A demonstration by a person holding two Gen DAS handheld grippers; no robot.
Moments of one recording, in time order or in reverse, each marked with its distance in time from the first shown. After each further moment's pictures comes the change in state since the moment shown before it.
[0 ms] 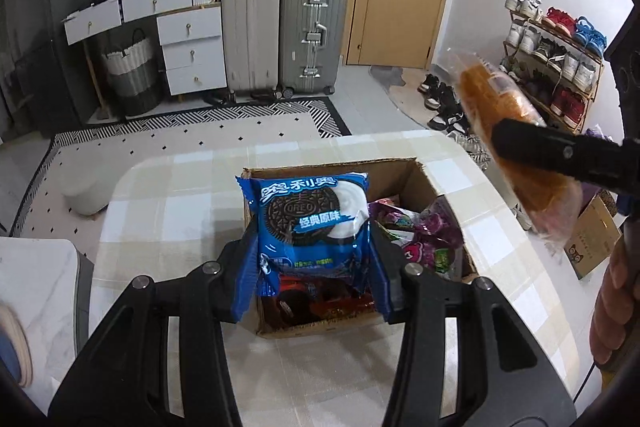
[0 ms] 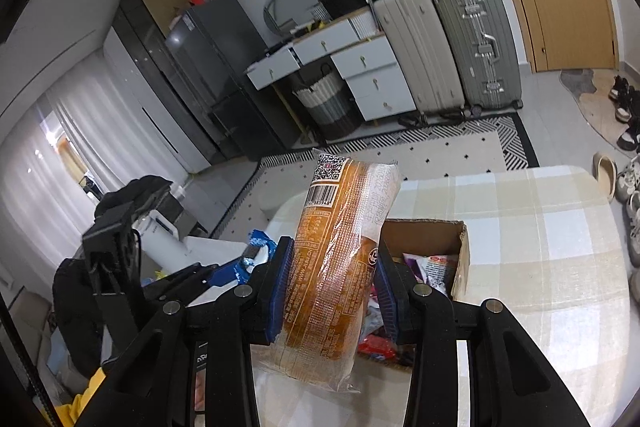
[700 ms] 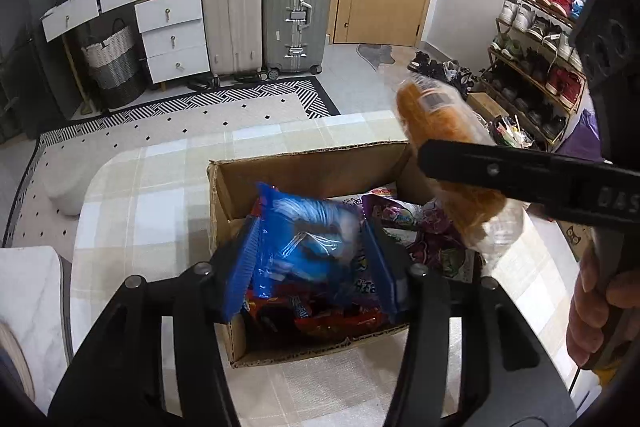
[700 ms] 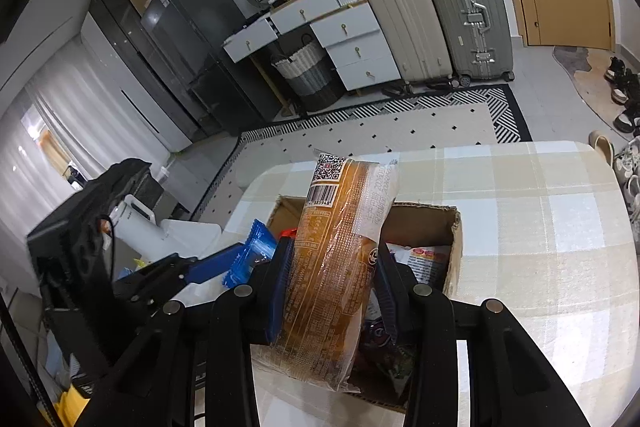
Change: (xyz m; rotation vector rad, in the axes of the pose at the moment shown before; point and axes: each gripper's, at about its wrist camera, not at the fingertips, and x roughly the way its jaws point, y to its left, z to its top) left arm 0.071 -0.008 0.003 0.043 0.072 -0.038; right arm 0.064 -0.031 0.000 0.023 0.107 -0.058
